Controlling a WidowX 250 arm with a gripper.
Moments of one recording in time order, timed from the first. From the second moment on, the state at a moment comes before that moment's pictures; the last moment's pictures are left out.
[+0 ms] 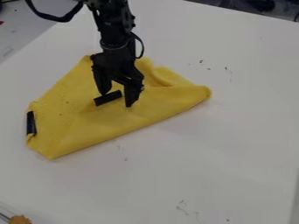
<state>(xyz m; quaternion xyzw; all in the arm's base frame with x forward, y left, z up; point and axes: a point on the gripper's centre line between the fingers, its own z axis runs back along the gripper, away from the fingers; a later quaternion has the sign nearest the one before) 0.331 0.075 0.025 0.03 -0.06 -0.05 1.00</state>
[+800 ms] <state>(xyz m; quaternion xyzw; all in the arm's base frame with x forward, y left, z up) 0.336 0.090 0.017 0.02 -0.05 -0.07 1.00</state>
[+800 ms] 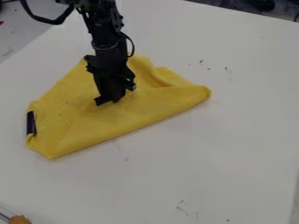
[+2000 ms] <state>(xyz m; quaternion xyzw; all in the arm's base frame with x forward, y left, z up) 0.285 0.006 0.055 0.01 -0.06 -0.08 0.99</state>
